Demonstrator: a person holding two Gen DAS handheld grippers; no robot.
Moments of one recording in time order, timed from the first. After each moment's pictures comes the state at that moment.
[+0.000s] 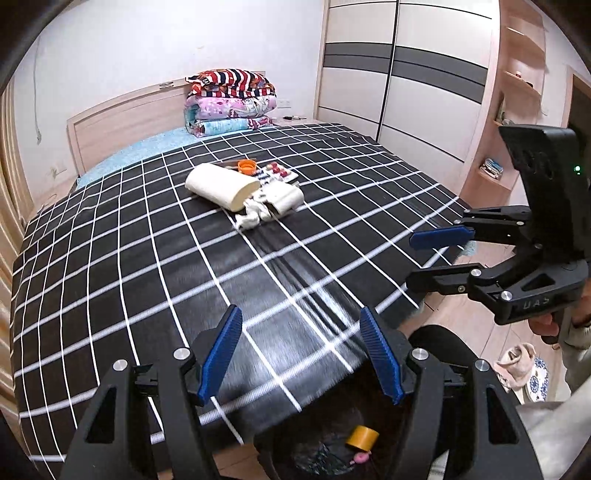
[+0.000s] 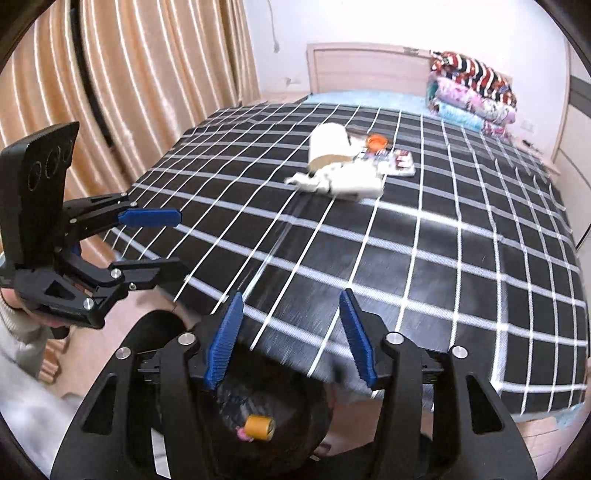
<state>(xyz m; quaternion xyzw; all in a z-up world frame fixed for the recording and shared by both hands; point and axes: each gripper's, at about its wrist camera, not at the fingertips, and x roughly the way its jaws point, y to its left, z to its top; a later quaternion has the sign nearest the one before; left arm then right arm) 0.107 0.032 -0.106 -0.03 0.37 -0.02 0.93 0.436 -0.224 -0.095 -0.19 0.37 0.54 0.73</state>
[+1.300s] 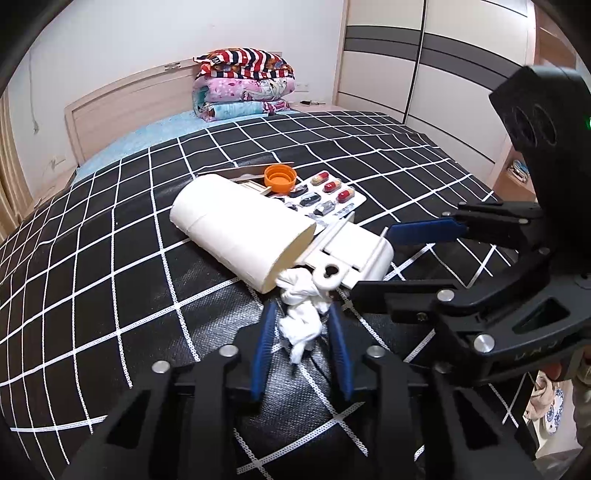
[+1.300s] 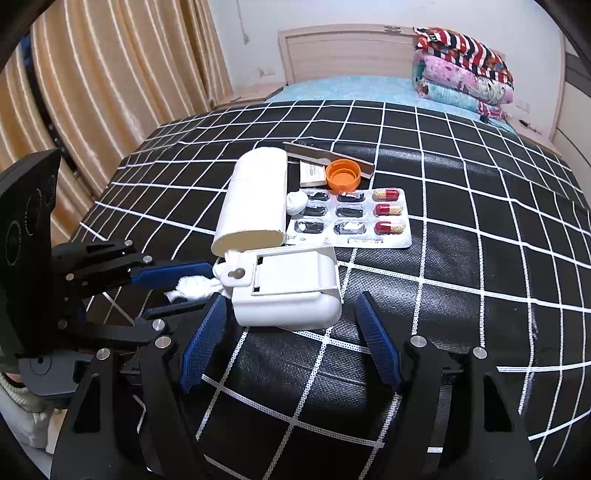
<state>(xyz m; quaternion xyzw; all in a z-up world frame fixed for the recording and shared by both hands) 0.251 0.087 -0.142 -0.04 0.41 0.01 0.91 0.543 -0.116 -0.124 -0.17 0.41 0.51 0.73</state>
